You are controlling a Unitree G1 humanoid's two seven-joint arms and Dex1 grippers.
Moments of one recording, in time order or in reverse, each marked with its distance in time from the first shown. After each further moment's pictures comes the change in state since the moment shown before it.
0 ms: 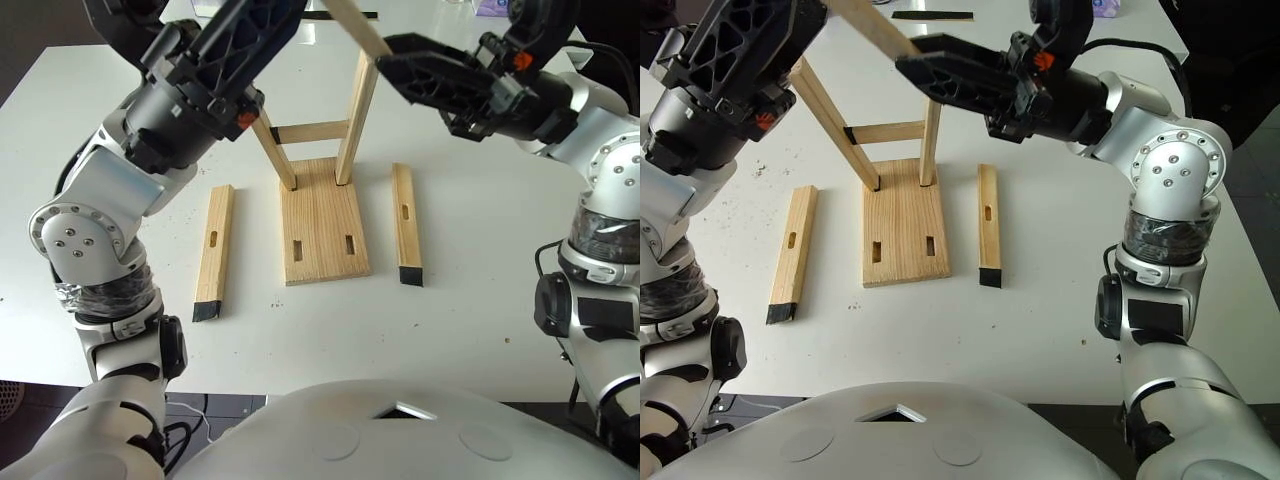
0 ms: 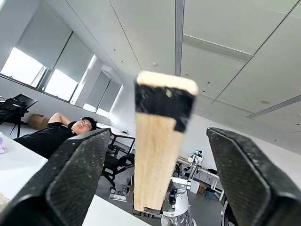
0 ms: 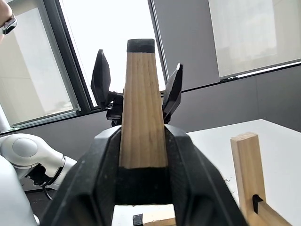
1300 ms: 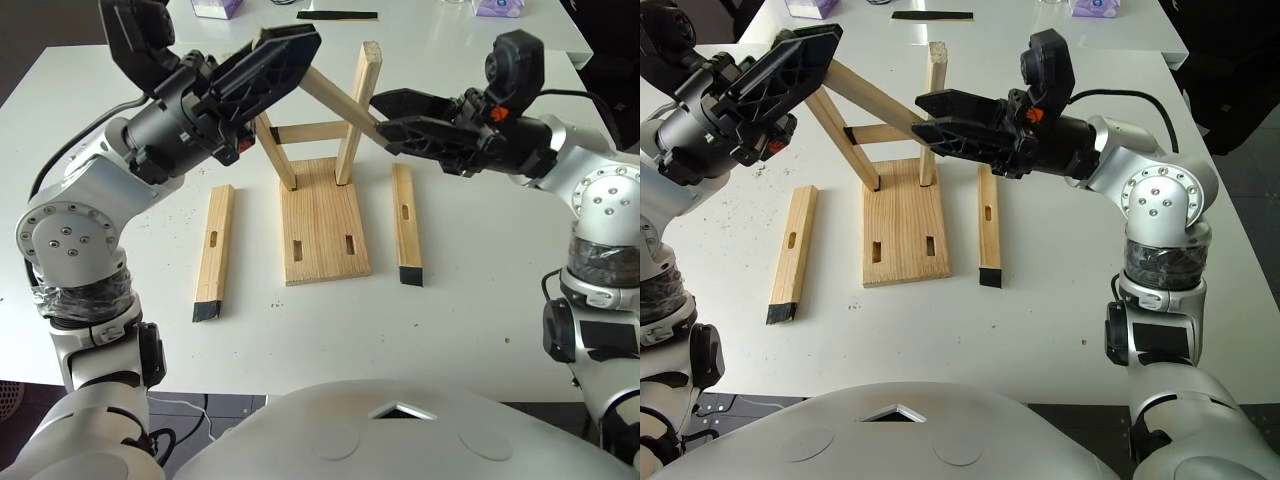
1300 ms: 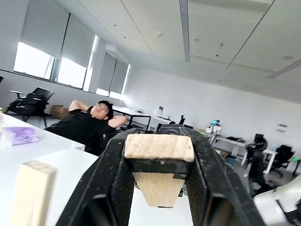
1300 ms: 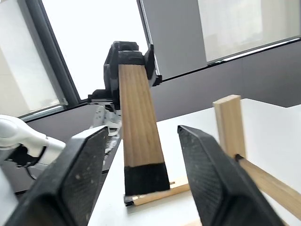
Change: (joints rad) left arm 0.037 0.106 0.006 0.045 0.324 0.009 -0.280; right arm 0.177 -0.027 0.032 -0.046 -0.108 -0.098 -0.004
